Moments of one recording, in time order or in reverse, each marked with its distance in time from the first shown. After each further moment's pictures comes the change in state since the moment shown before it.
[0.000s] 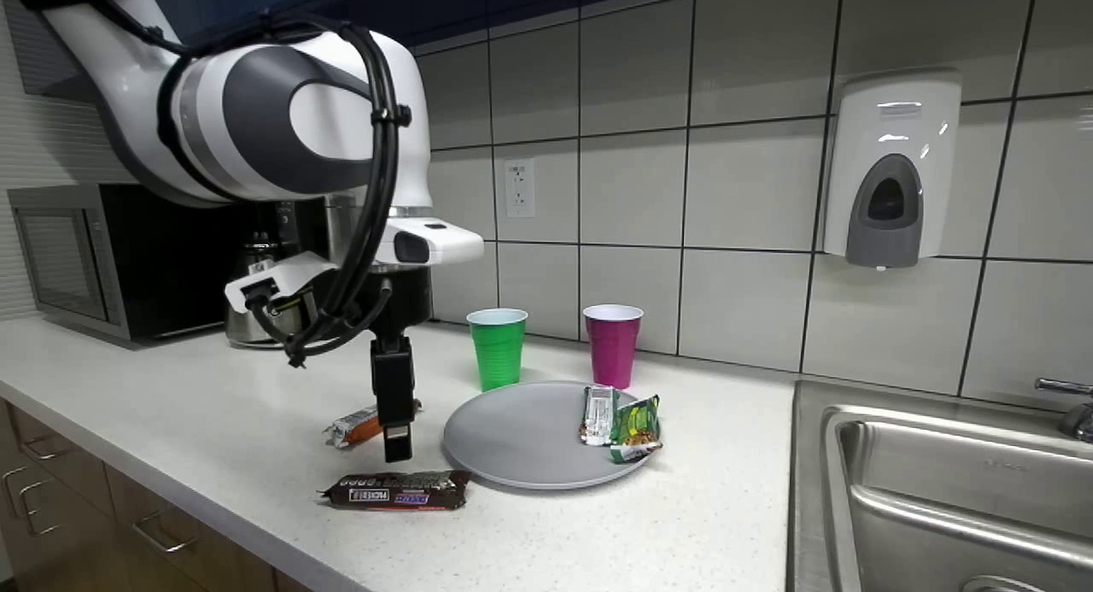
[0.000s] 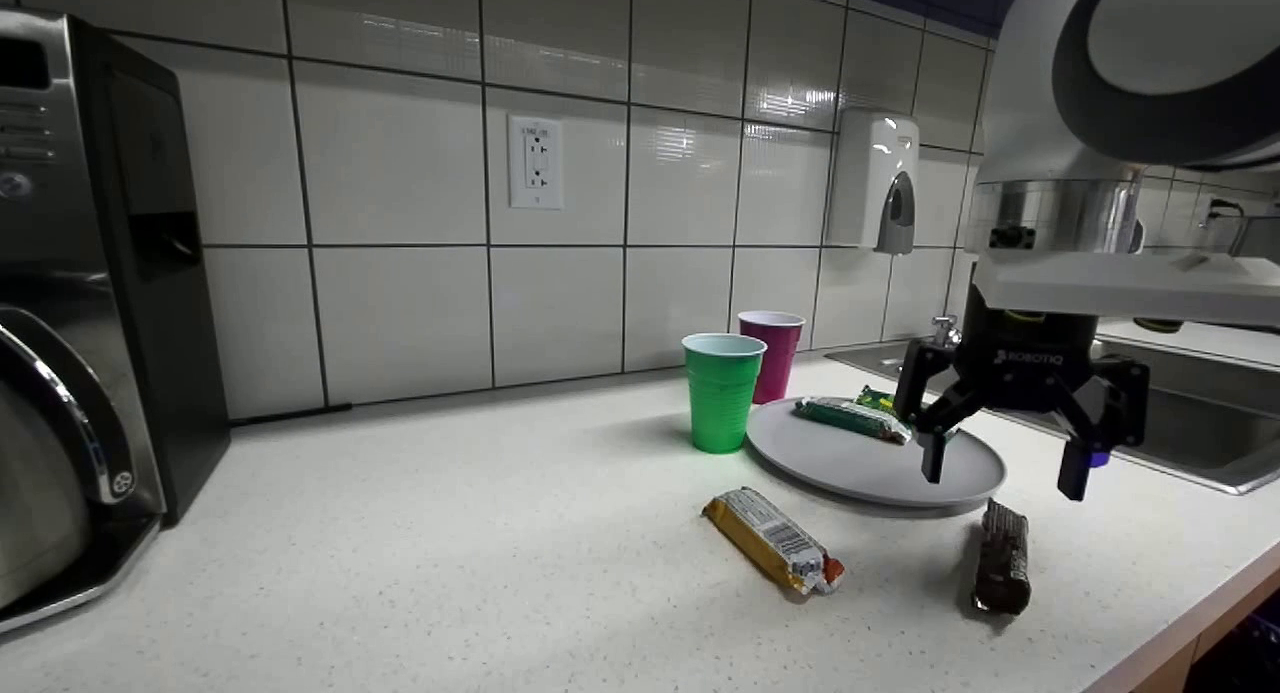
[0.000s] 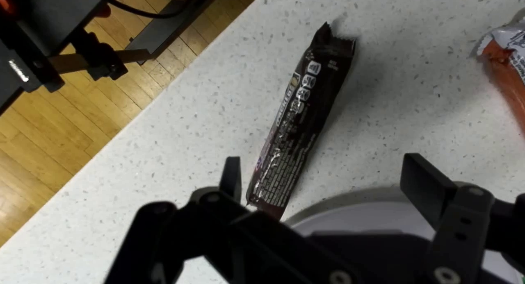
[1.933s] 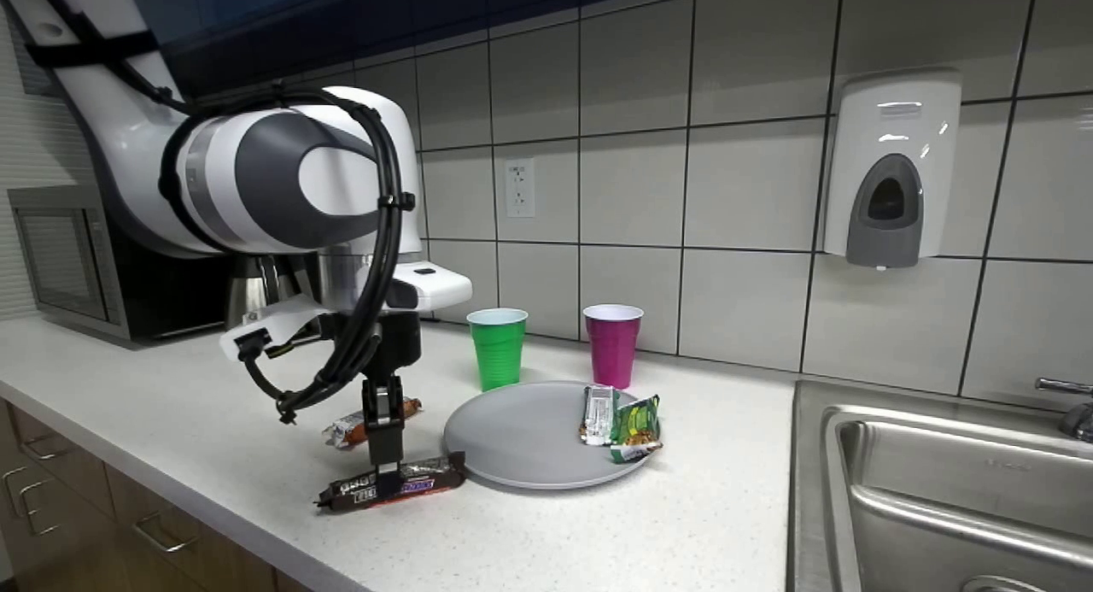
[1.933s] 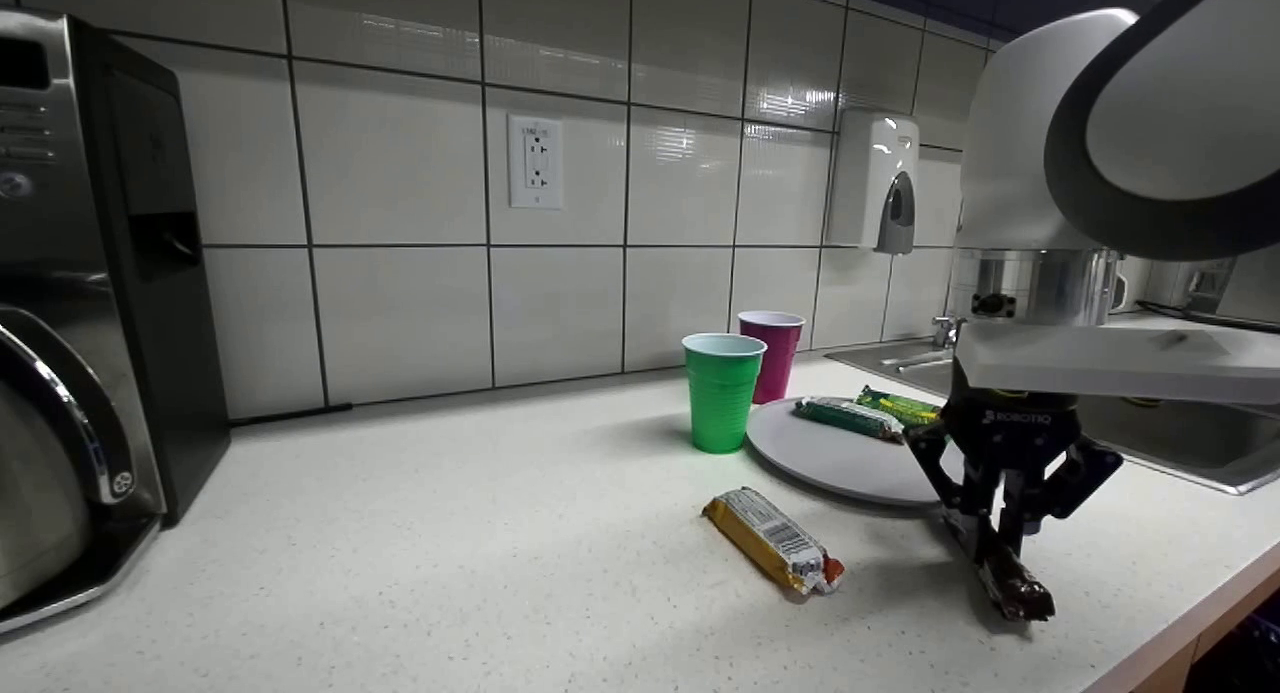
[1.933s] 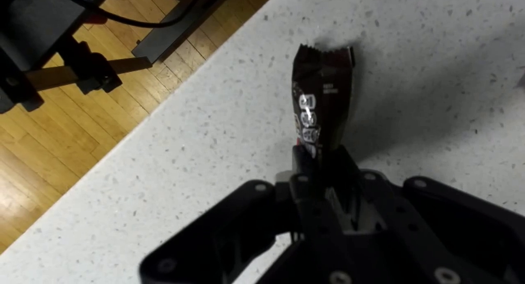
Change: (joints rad) arm 0.016 0.116 0.011 -0.006 -0.072 0.092 0.080
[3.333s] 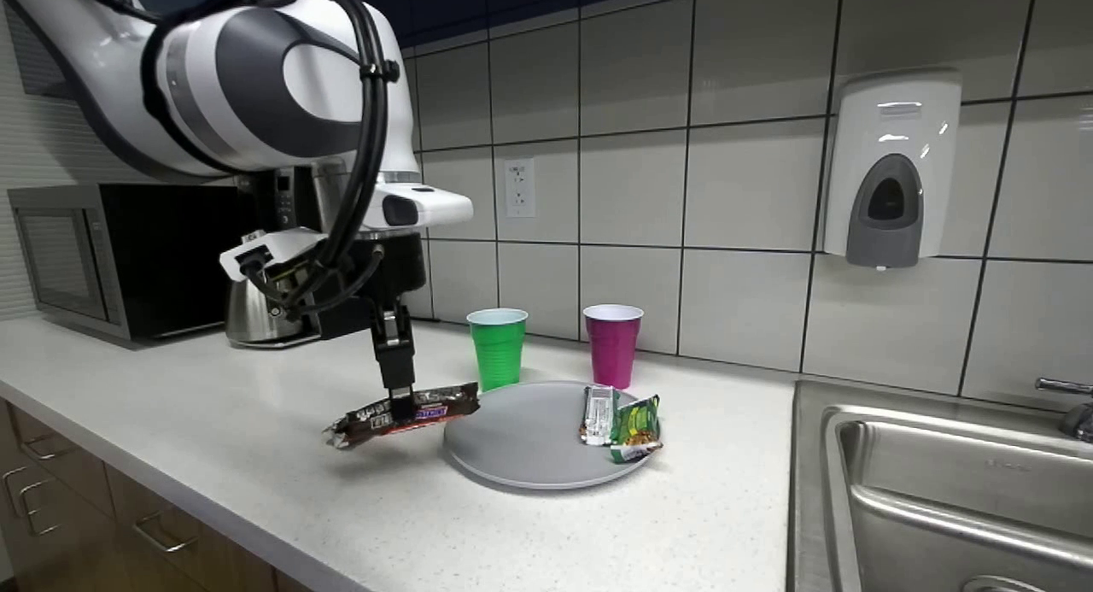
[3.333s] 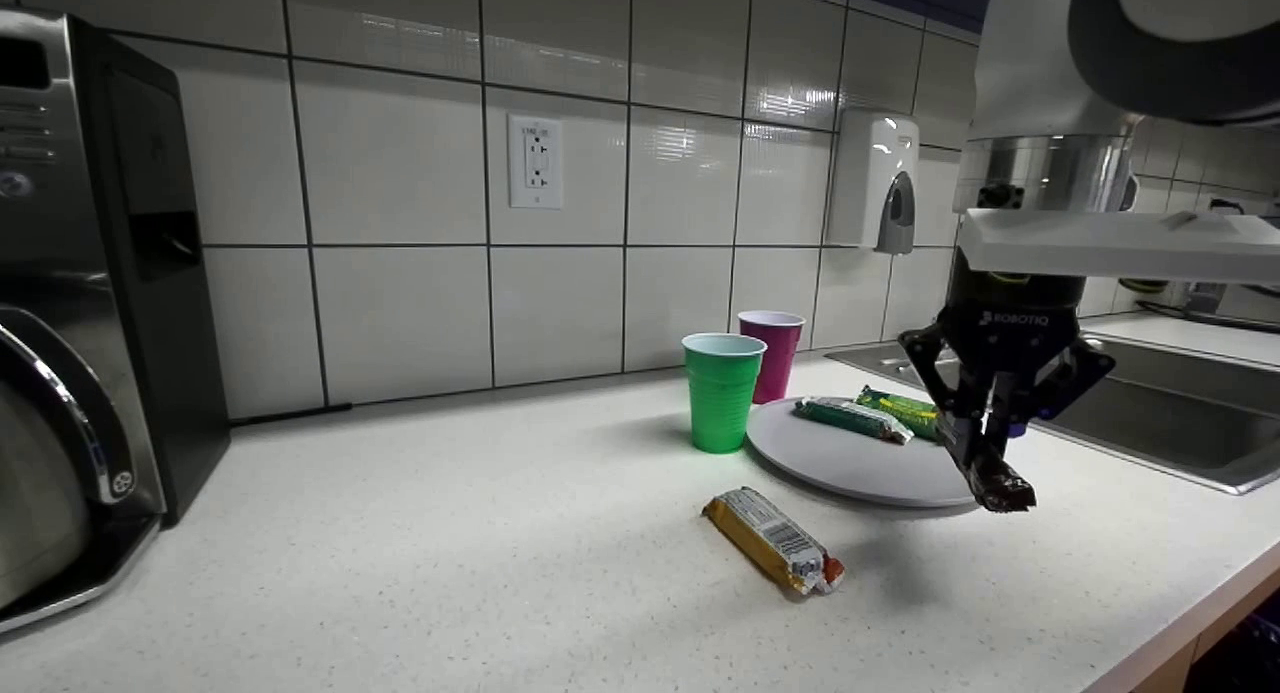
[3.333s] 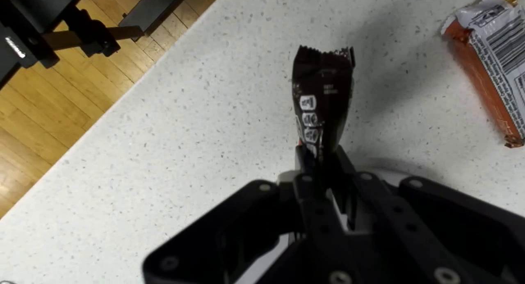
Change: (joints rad) arm -0.009 -0.179 0.011 0.022 0.001 -0.119 0.002
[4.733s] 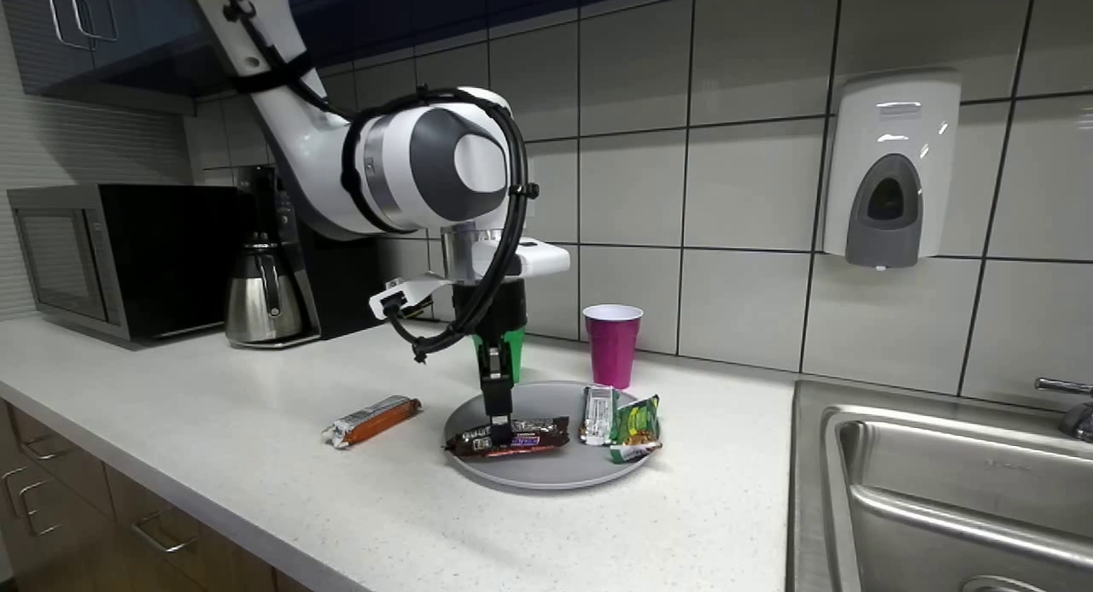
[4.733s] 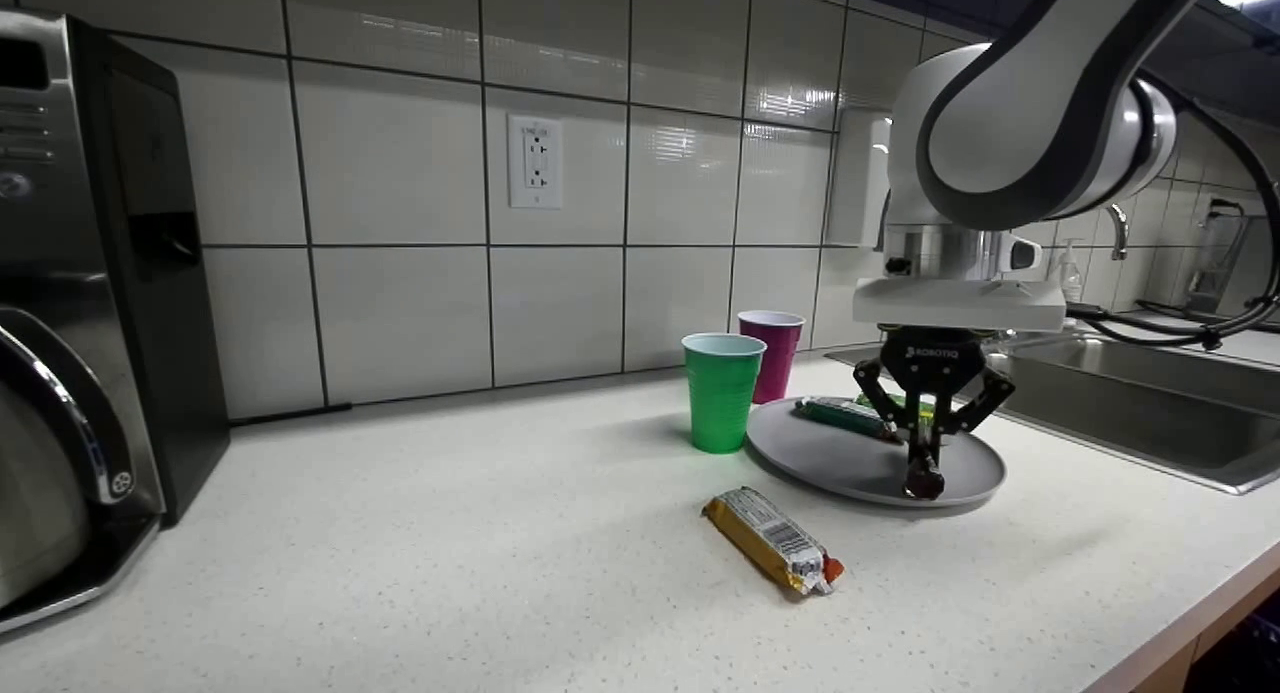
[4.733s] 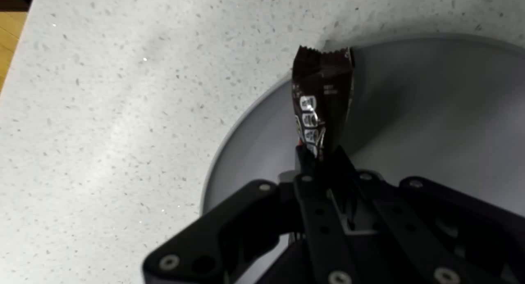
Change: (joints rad) arm -0.031 0.373 -0.103 0.298 -0.102 0.007 0.190
